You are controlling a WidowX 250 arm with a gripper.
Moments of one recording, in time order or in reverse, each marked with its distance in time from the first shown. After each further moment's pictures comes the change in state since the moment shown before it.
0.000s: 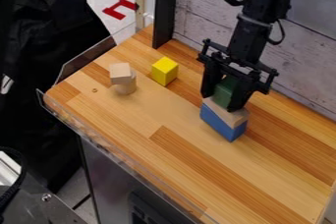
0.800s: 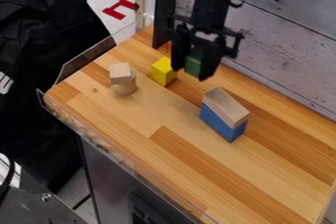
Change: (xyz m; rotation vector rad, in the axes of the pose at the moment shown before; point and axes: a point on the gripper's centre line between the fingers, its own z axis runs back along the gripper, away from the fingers) arm -0.014 0.053 0.028 -0.069 -0.094 0.142
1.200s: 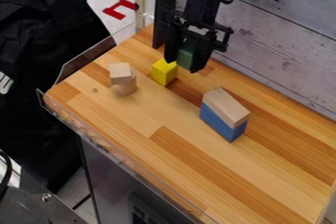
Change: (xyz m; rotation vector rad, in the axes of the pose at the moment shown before) arm 0.022 0.017 -0.013 0.047 0.048 -0.001
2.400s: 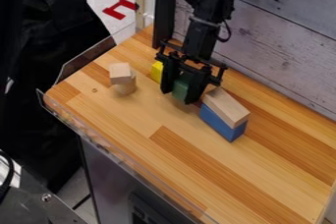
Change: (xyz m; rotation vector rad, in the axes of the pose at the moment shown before) arm -0.002 -0.009 -0.041 0.011 0.107 -0.038
